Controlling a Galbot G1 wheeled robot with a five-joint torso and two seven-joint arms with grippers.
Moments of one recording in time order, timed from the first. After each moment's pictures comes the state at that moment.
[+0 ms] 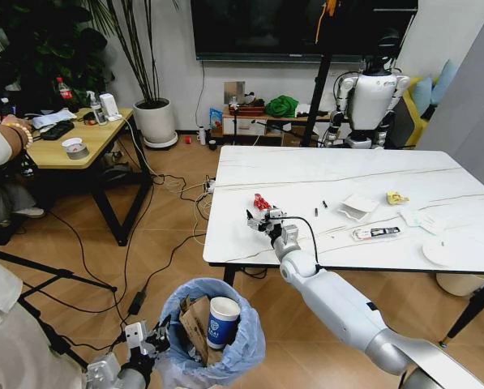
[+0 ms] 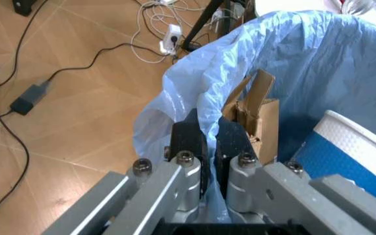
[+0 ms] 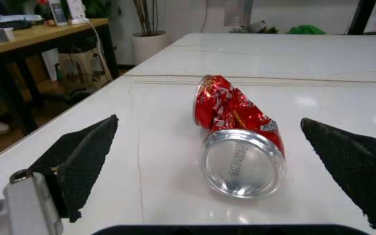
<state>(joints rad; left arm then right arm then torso) 1.83 -1.18 -0.47 -2.12 -0.77 0.18 -0.22 -0.55 1.31 -0.25 1.00 0.61 0.17 0.16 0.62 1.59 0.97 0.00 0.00</state>
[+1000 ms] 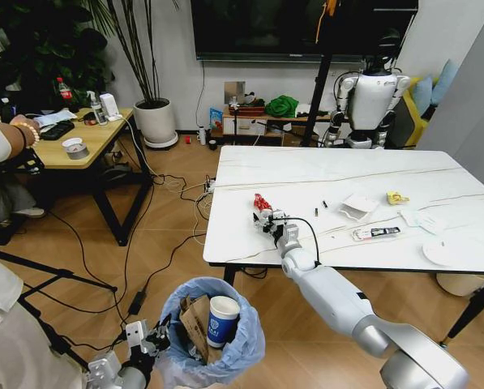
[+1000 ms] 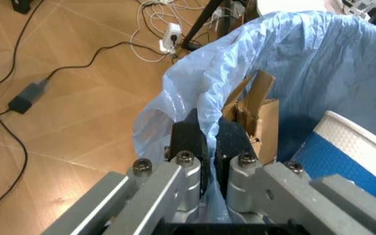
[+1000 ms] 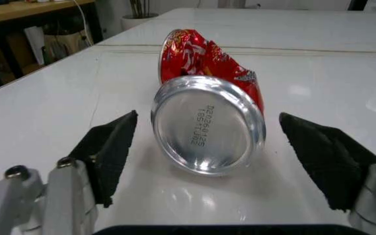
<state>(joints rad) 1.81 -1.18 -0.46 -2.11 -0.77 0.18 -0.22 -0.48 1.37 -0.23 0.79 0.60 0.21 0.09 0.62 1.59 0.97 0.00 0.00</state>
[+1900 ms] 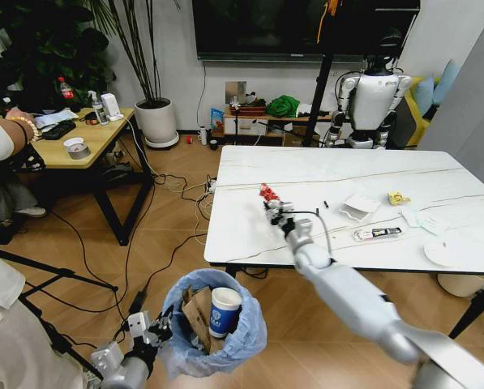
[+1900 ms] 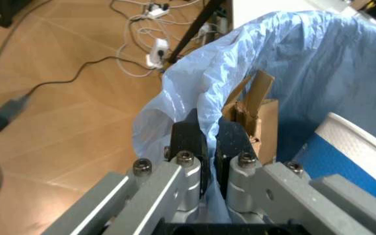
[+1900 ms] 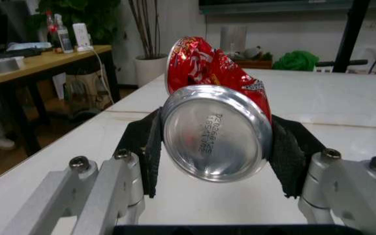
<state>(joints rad) 1.70 -1.18 -0.43 -2.08 -0.81 0.18 -0.23 -0.59 1.03 -0.24 1.26 0.77 0.20 0.09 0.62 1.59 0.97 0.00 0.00</state>
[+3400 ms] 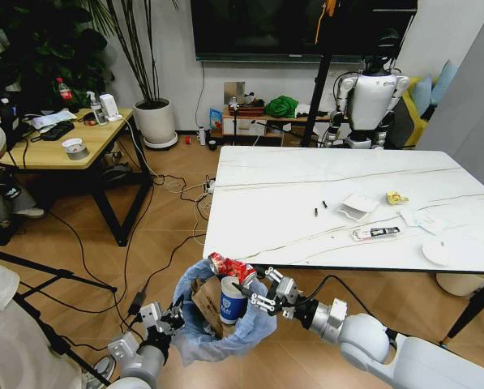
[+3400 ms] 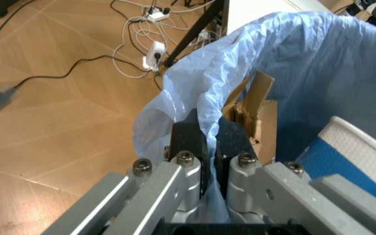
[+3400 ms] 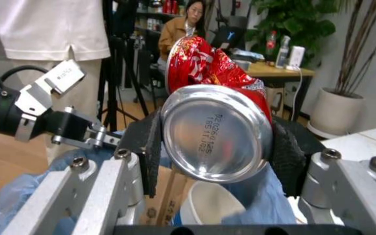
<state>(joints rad) 1.68 -1.30 -0.42 -2.06 -0.76 0.18 -0.22 -0.89 0.70 -0.44 1.84 0.53 0.39 -0.18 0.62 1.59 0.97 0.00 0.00</state>
